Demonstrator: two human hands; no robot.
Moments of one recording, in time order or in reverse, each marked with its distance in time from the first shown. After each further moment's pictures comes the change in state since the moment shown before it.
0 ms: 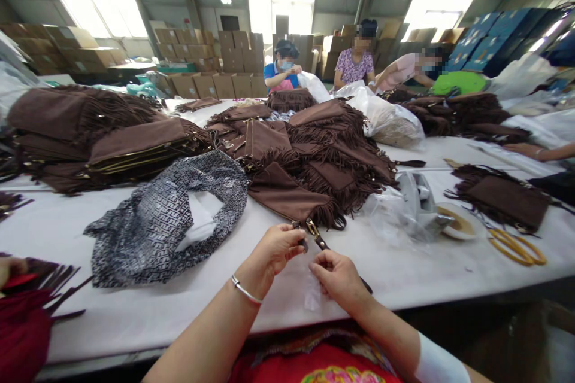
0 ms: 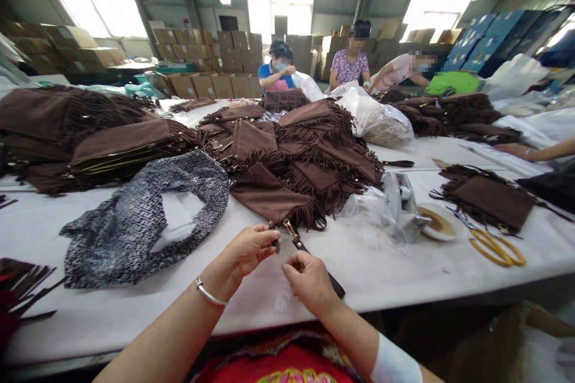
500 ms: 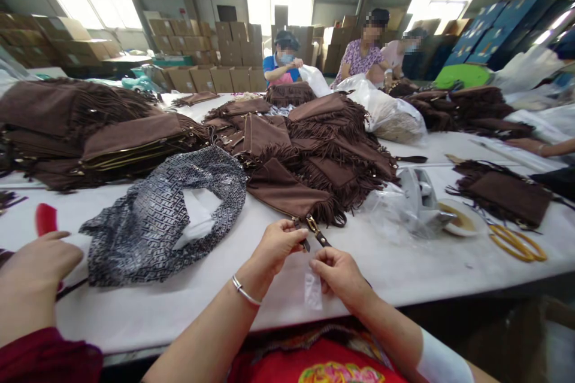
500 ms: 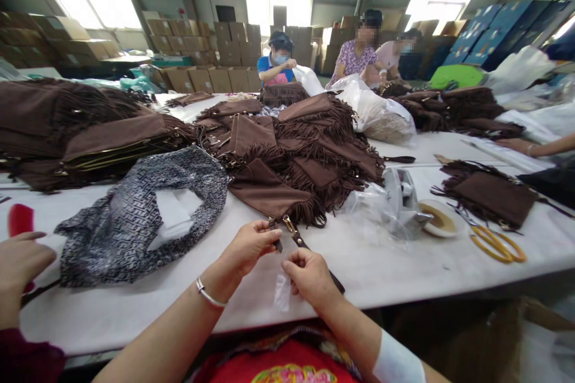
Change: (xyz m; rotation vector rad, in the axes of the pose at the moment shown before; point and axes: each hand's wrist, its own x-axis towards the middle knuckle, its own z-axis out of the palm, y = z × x) left_hand 0.006 -0.010 -0.001 0.154 0.019 0.145; right_hand 0.004 0.000 0.000 0.137 -0.038 0.099
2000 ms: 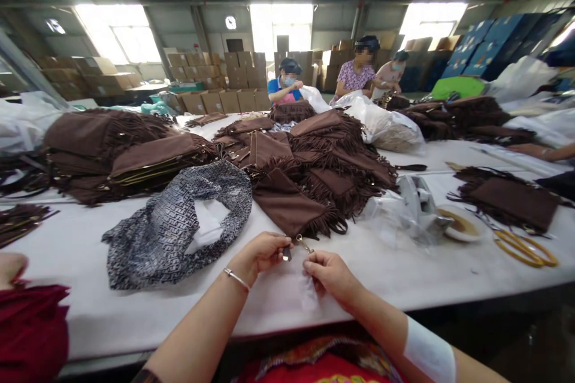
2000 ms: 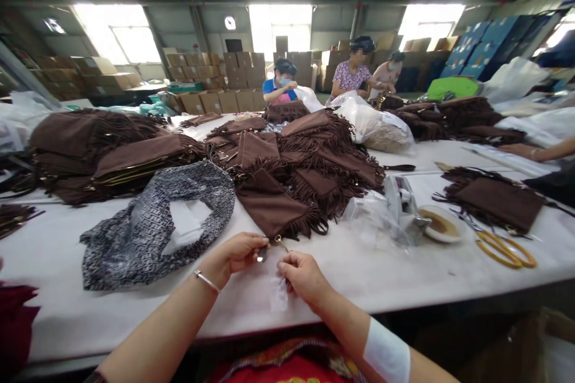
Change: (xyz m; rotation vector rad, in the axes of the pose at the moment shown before) left_hand 0.014 0.002 -0.047 0.294 -0.086 -0.194; right_hand 0.006 -0.004 0.013 0.086 -0.162 -0.054
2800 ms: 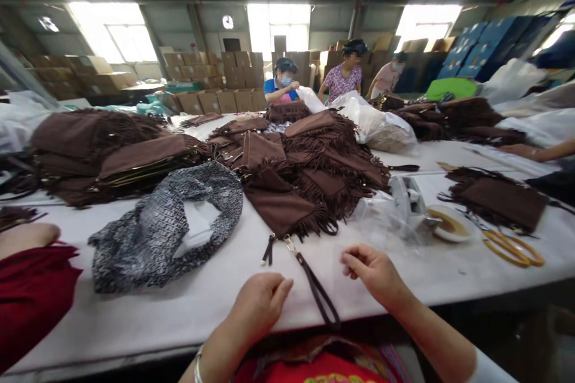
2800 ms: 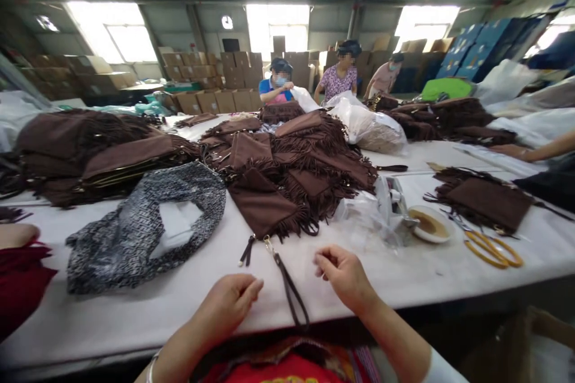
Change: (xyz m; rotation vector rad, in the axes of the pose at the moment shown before) left_hand -0.080 -0.047 0.036 0.633 0.188 0.445; right_hand -0.033 -0.005 -0.105 -0.173 0.258 -0.217
